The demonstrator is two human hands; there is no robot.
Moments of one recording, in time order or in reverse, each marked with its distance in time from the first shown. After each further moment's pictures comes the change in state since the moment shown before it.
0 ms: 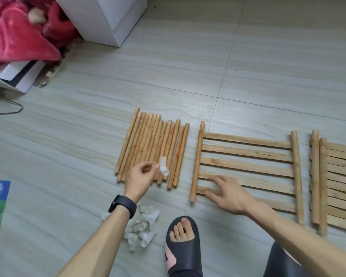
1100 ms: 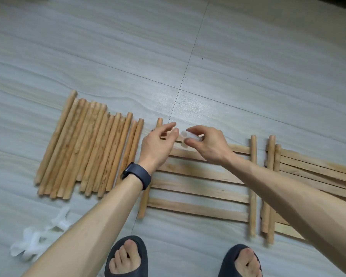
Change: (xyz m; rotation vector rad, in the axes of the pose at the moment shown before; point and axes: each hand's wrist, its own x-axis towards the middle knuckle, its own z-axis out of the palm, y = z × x) left_hand 0.079 0.114 0.172 -0.200 -0.202 0.224; right_hand 0.089 0.050 -0.126 0.400 0.321 0.122
